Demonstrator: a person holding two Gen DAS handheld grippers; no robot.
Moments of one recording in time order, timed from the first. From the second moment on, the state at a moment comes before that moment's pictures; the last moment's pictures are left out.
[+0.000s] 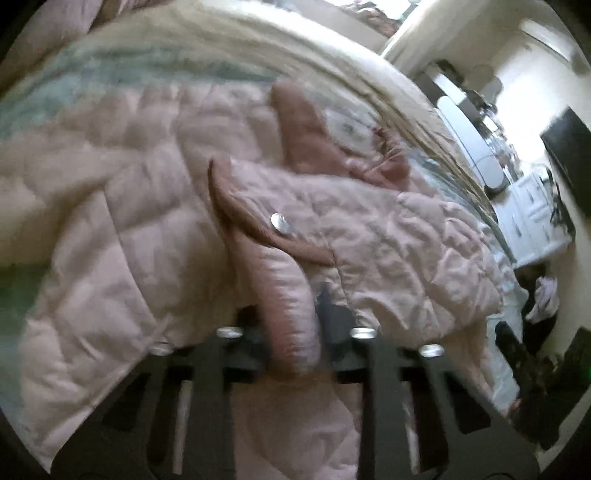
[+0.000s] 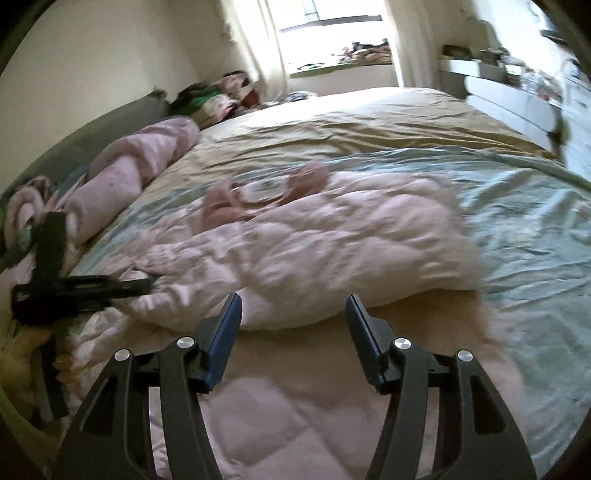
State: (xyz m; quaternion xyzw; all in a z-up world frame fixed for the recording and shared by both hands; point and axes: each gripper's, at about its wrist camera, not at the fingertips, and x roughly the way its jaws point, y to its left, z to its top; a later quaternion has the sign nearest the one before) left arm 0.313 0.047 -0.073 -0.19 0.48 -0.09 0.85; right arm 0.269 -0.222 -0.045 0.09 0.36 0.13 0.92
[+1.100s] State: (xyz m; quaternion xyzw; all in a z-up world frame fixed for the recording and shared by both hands) left arm 0.320 0.097 -0.094 -0.12 0.48 -0.03 0.87; right arm 0.405 -0.242 -0.063 0.06 0.44 0.04 0.89
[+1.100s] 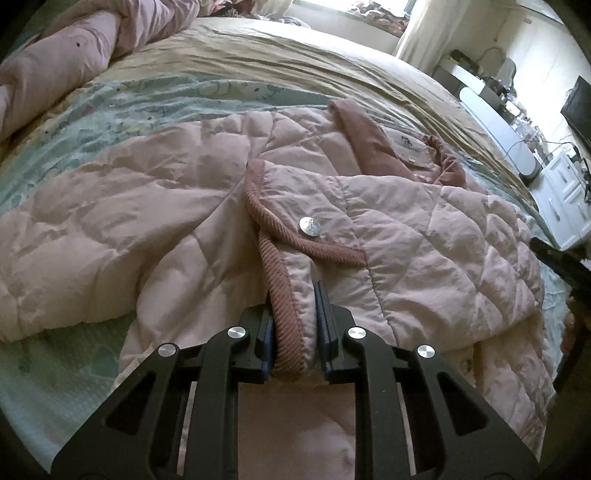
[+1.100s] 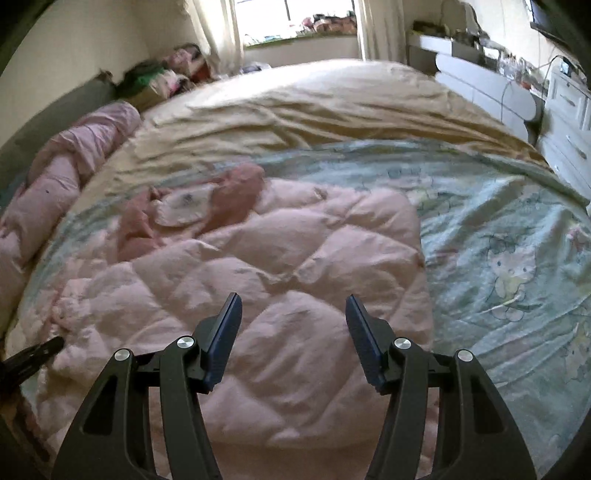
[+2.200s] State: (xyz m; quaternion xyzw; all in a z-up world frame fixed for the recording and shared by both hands) left arm 0.298 0.038 -0.075 -0.05 0.48 -0.03 0.88; right arm 0.350 -0.221 -0.091 0.05 0.46 0.05 0.88
